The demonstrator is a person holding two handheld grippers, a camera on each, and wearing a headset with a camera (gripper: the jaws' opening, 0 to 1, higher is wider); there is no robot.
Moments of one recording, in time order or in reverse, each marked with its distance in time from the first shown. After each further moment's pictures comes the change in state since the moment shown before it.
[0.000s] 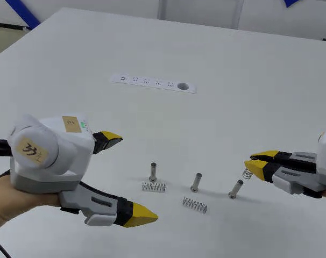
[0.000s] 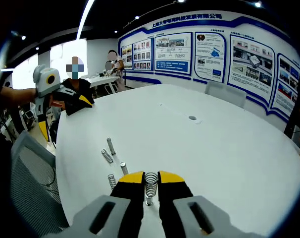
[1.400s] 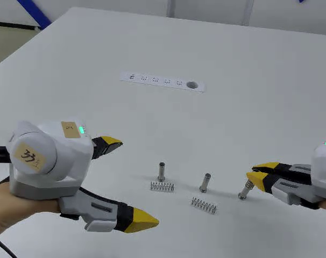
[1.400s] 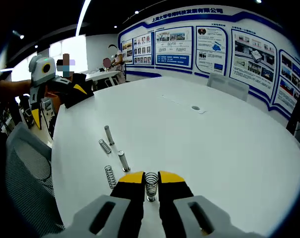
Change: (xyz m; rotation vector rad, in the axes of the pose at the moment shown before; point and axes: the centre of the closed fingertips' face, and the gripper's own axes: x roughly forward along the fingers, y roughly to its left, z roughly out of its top) left arm -0.005 0.000 -0.008 -0.029 0.017 0.010; right arm 0.022 0.002 -0.029 -0.002 0.050 0.008
